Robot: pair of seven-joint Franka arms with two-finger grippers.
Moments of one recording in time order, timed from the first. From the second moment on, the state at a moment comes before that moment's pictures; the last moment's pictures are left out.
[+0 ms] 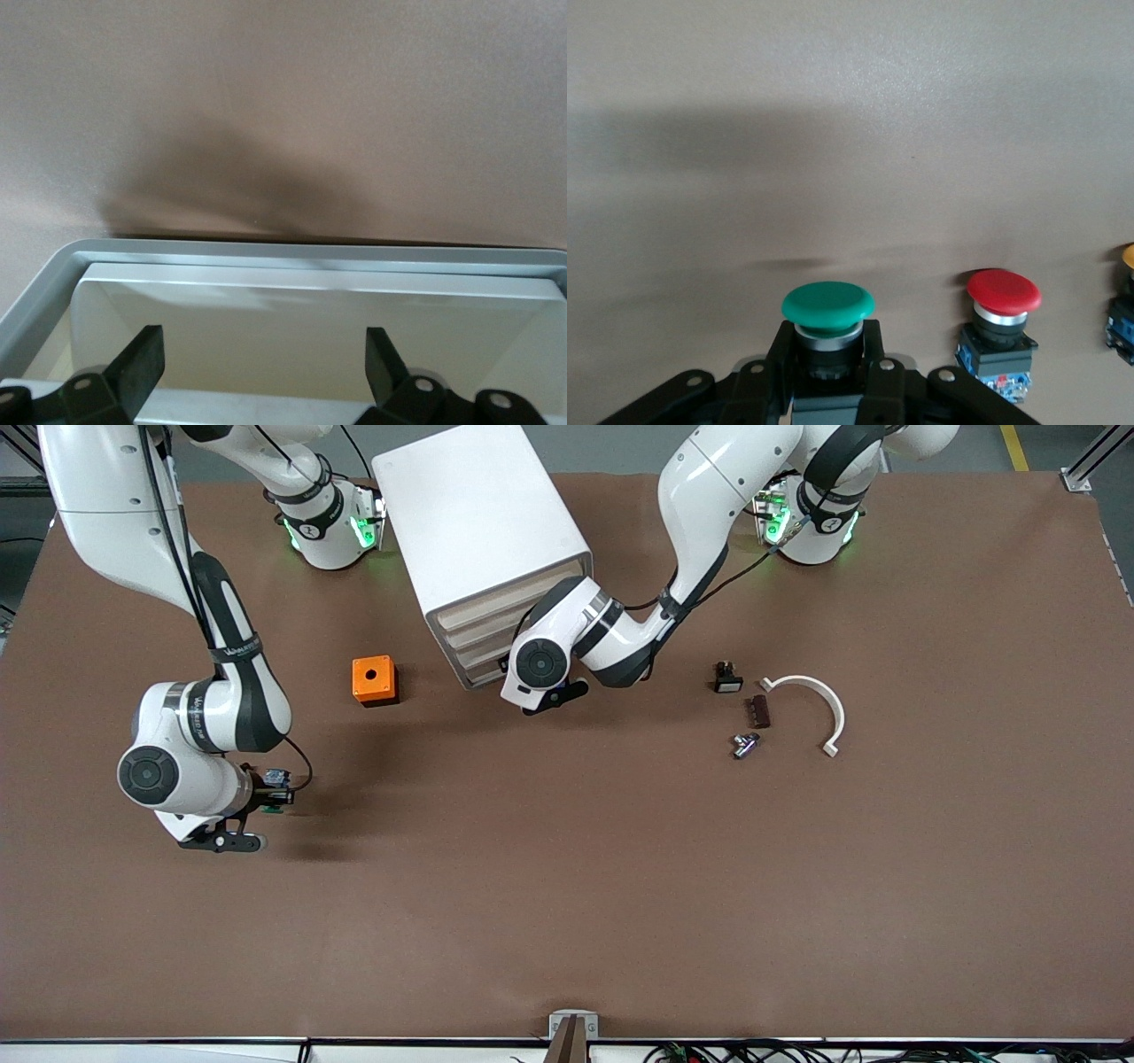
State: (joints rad) left arm -0.76 0.84 -0.22 -1.40 -0.39 1.93 -1.12; right arm 0.12 0.56 -0.12 -1.82 -0.04 2.21 0.09
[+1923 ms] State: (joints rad) left arm -0.15 0.37 -0.06 -1.33 0.06 1.76 -0.54; right arm 0.14 0.48 -0.10 -1.76 -0.04 2.11 0.07
